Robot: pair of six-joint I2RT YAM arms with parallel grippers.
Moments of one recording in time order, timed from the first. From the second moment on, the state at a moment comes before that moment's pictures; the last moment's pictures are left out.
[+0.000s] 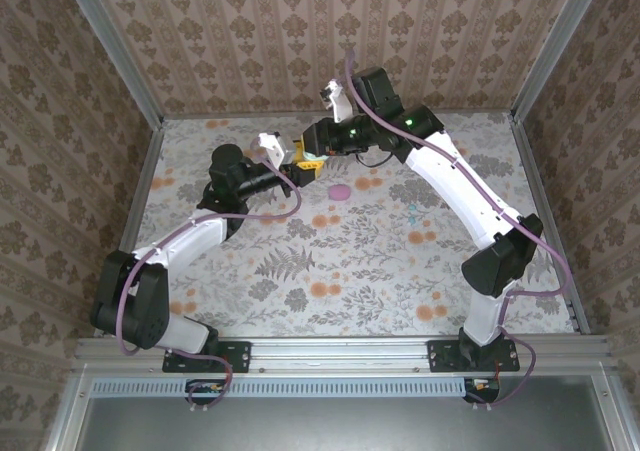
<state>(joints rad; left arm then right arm) -0.44 1.43 0.88 0.60 0.78 0.07 0.56 1.84 2.05 -0.86 -0.47 0.46</state>
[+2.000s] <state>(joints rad) -0.48 1.44 0.87 0.65 0.85 0.06 0.40 1.74 1.89 -0.61 -0.52 0.64</state>
